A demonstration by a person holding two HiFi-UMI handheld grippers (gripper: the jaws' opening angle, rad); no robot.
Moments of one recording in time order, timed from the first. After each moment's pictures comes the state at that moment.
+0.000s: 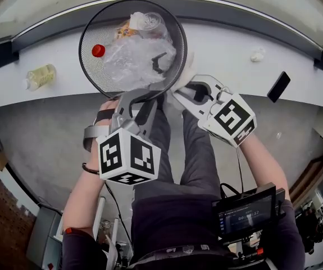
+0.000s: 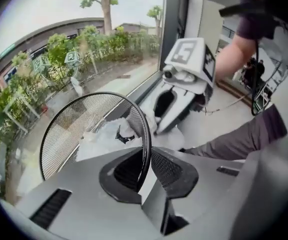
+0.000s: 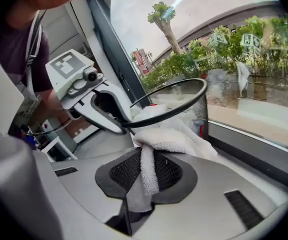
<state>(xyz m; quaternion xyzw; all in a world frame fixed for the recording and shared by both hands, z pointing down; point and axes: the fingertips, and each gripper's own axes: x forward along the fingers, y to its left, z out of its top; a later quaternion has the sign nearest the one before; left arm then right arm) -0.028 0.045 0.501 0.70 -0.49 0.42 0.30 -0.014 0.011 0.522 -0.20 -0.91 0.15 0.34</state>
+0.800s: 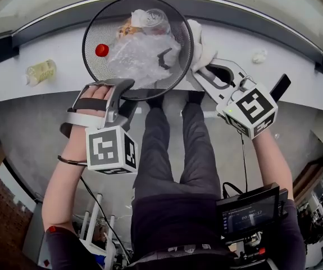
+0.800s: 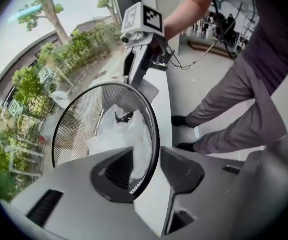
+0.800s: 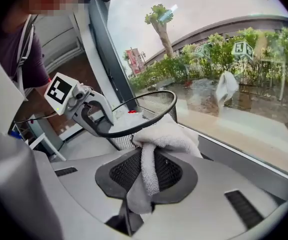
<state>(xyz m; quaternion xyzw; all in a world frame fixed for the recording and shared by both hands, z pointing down) -0.066 0.085 0.521 0.71 -0.36 0.57 0.19 -0.025 -0.049 0.515 -0.14 -0.92 0.11 0.35</state>
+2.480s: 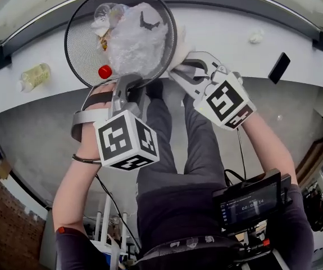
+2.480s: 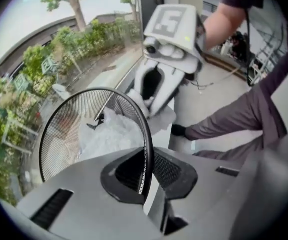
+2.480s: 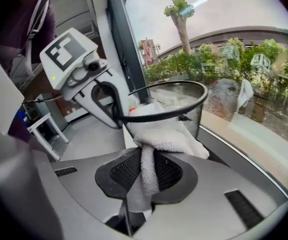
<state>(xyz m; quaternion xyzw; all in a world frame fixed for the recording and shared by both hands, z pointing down) -0.053 0.072 0.531 0.70 -0.41 0.52 0.27 -0.035 0.016 0.540 -0.19 -0.91 0.03 0.37</state>
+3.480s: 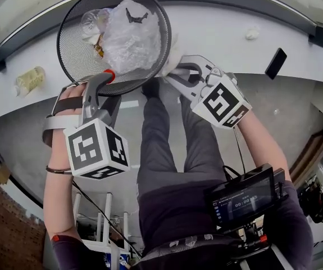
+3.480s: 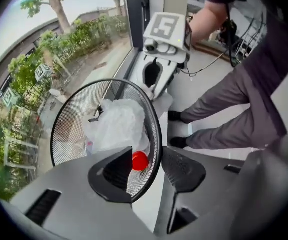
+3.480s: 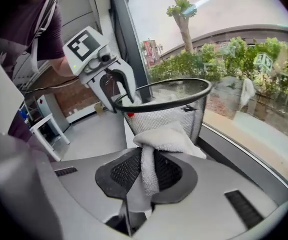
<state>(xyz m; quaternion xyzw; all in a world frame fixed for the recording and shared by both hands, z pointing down) -0.086 0.101 0.516 0.70 -0.34 0.58 0.23 -0.023 0.024 0.545 -0.20 -0.91 0.05 0.37</state>
